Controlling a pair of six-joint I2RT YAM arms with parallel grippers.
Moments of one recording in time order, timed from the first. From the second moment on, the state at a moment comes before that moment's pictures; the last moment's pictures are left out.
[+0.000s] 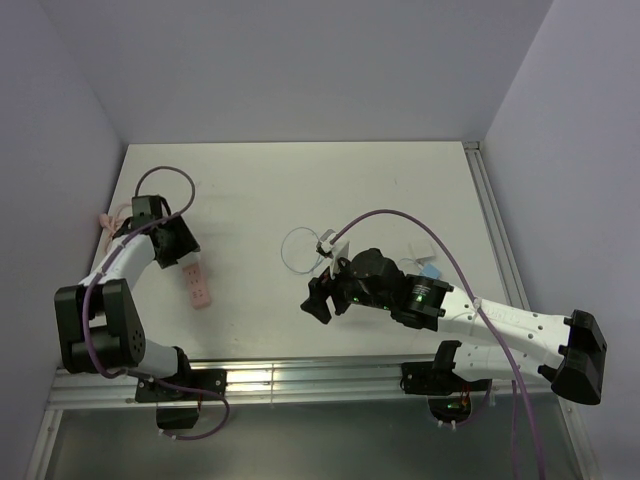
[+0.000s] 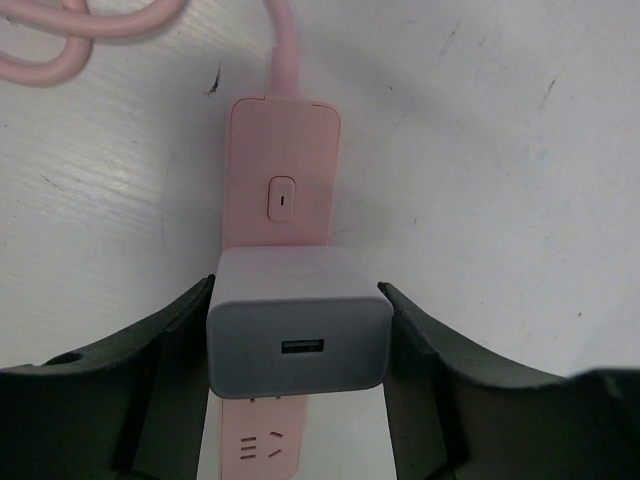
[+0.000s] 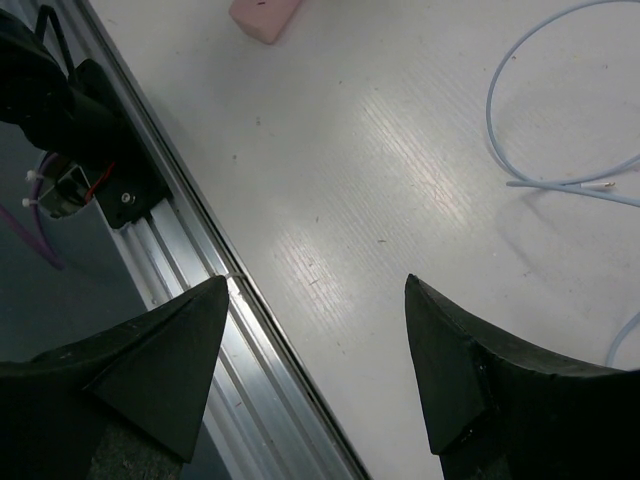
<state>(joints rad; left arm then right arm) 0.14 1.45 0.83 -0.41 0.10 -0.42 1.07 1.02 0.74 -0.20 -0.04 0.31</state>
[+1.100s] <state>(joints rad) -0.07 1.49 0.79 -0.42 0.10 -0.54 1.07 1.04 0.74 -0.21 -0.02 0.30</state>
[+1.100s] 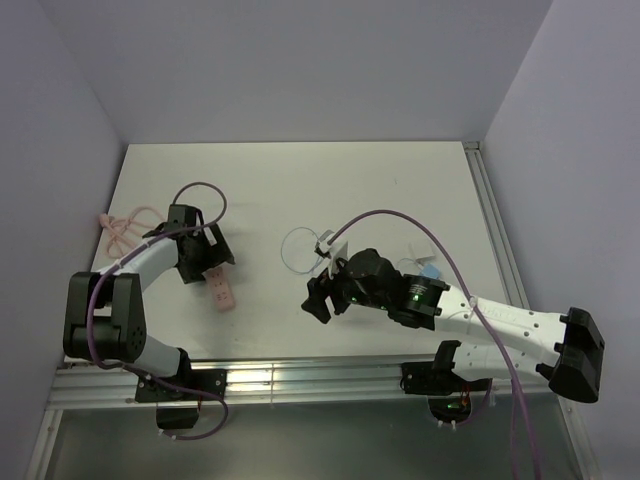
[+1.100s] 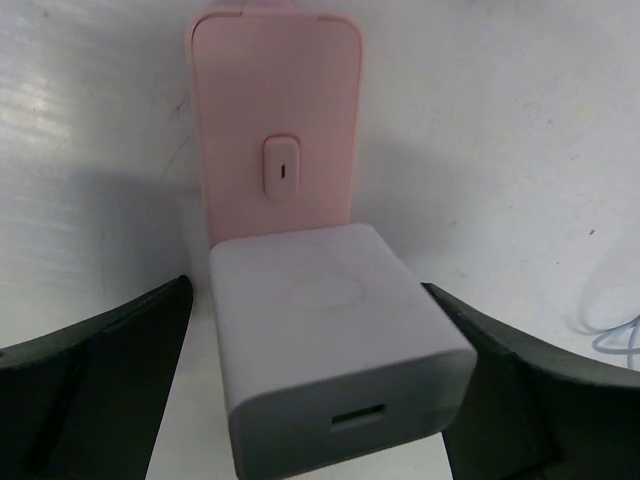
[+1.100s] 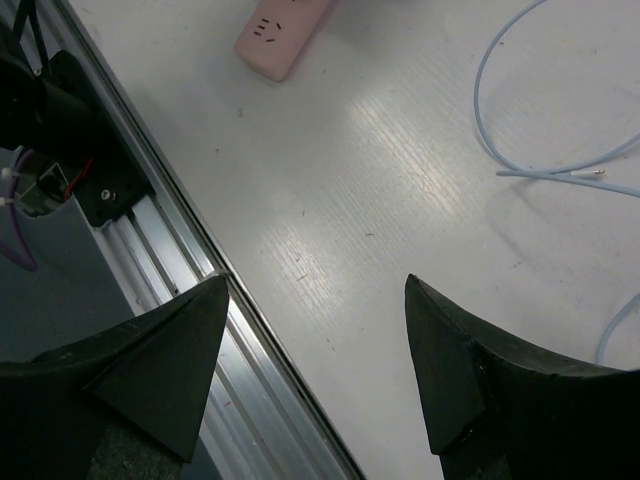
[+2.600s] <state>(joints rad) -0.30 0.57 0.79 -0.61 0.02 -0.75 0.02 1.48 1.04 -0.67 0.11 0.82</state>
